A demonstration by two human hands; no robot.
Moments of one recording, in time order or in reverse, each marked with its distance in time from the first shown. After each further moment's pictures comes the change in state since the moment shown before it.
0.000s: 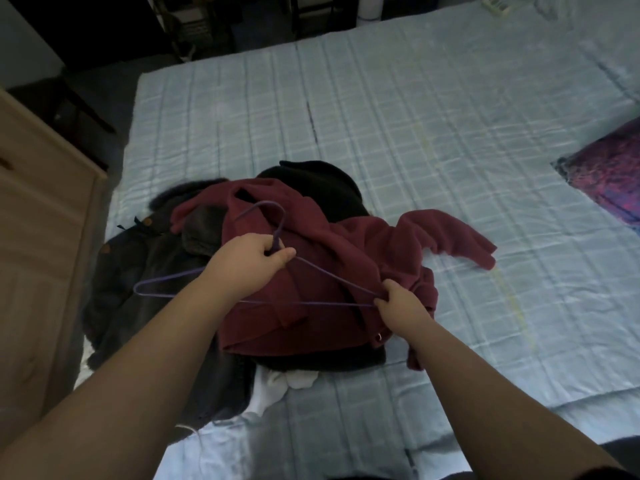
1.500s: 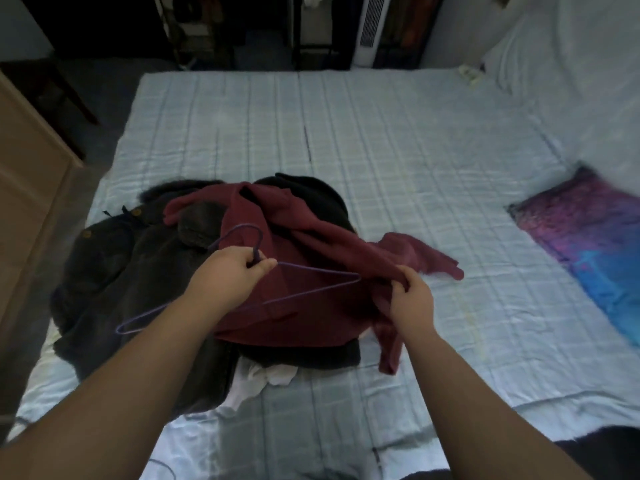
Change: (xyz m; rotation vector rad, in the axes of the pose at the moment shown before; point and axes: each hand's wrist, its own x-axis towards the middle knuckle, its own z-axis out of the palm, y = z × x) left_hand -0.068 -0.038 0.000 -0.158 0.106 -0.040; right_hand -0.069 -0.030 -0.032 0.365 0.553 -0.035
